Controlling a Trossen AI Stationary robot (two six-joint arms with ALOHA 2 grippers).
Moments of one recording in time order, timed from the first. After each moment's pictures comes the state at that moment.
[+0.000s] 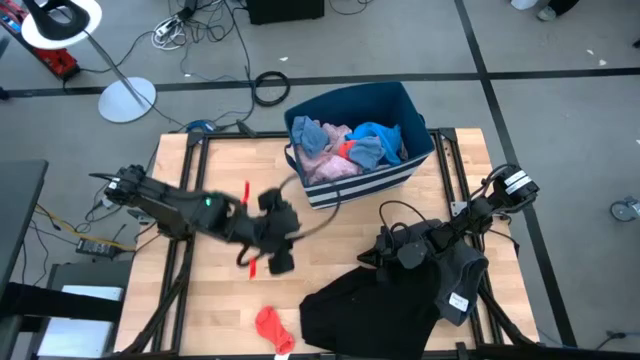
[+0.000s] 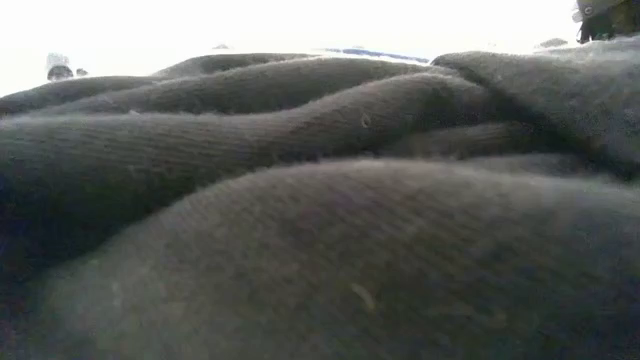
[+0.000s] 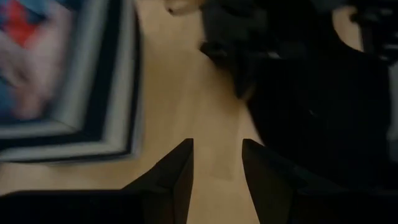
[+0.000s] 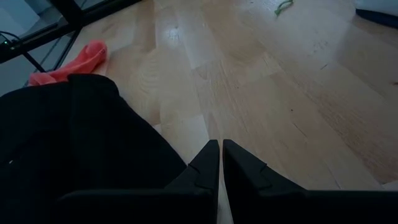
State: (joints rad) left arm -0.38 1.53 1.63 -0.96 -0.45 -0.41; right arm 0.50 1.65 0.36 0.80 0.47 0.61
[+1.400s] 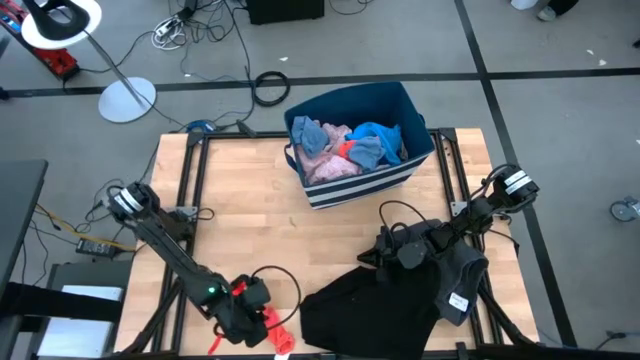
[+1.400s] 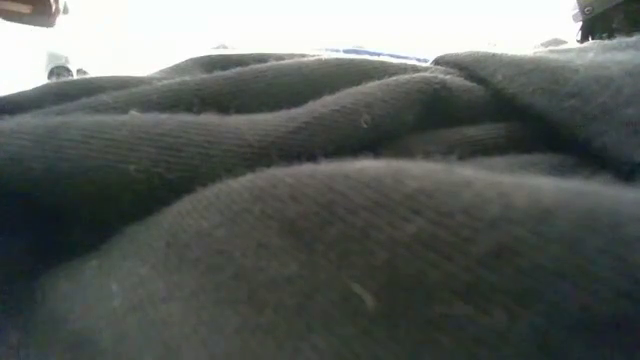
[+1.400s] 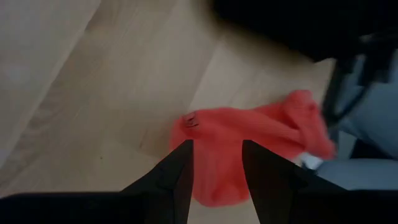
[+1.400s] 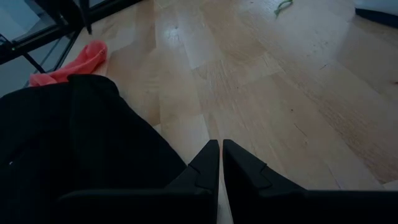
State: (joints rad) left arm -0.85 1.66 0.99 -0.41 -0.29 -1.29; right arm 0.50 1.65 0.36 0.80 0.47 0.61
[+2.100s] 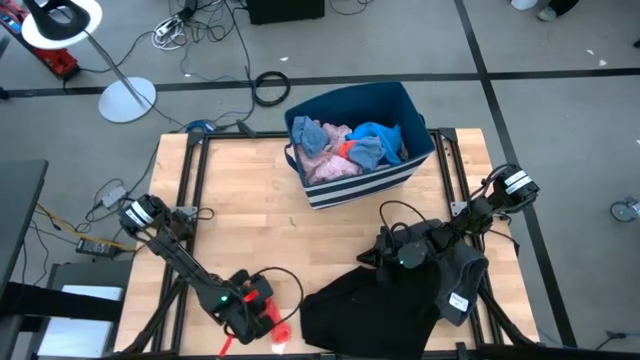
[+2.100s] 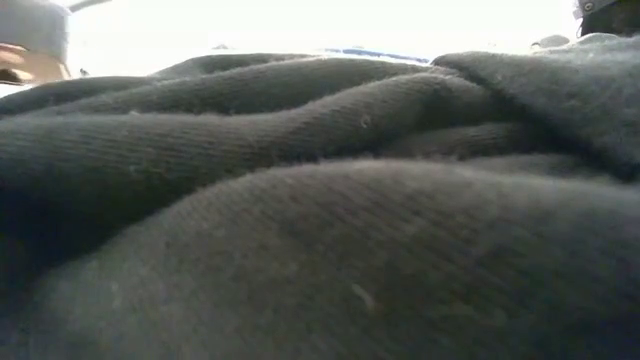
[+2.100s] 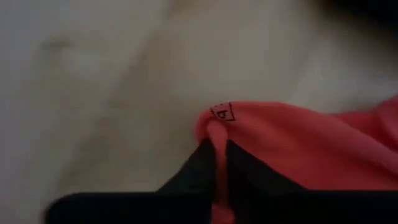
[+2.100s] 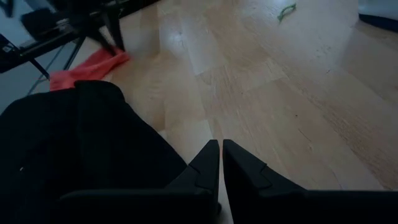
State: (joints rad) left arm -0.82 1.82 1.02 -0.55 -0.33 -1.38; right arm 0.50 1.64 0.36 0.82 0.47 0.61
